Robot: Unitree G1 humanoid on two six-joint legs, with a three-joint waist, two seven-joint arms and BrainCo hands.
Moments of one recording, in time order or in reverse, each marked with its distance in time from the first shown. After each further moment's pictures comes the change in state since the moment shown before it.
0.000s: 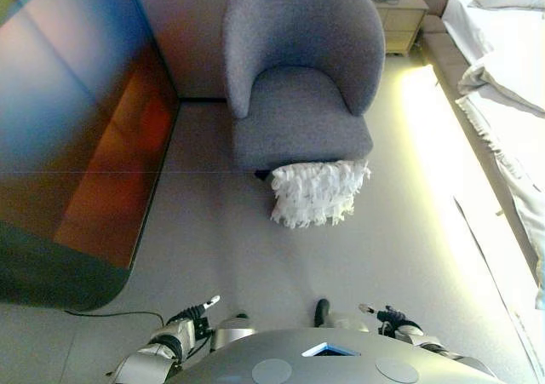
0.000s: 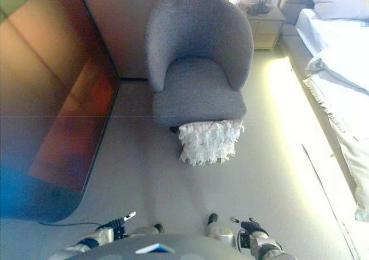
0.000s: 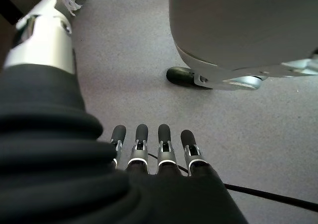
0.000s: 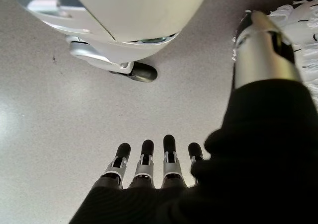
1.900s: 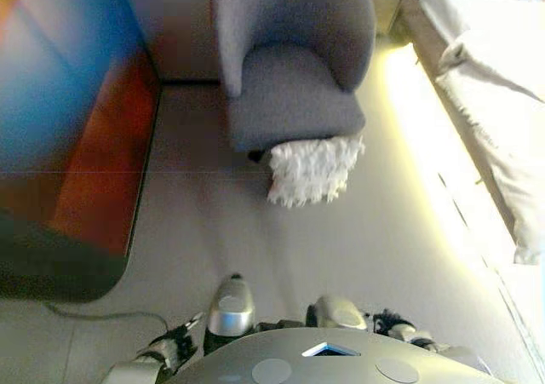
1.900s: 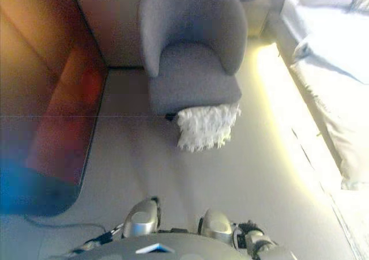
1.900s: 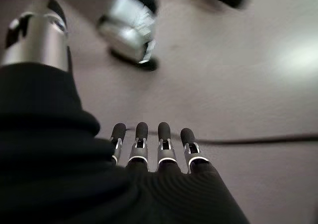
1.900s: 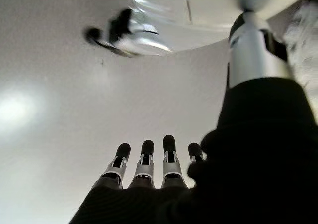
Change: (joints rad) left arm 0.023 0.050 0.133 0.097 0.020 -0.067 -0.082; right arm -0.038 0.056 -0.041 0.096 -0.194 -0.006 -0.026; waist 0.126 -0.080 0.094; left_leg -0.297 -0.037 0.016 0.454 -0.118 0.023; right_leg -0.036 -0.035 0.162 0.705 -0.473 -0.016
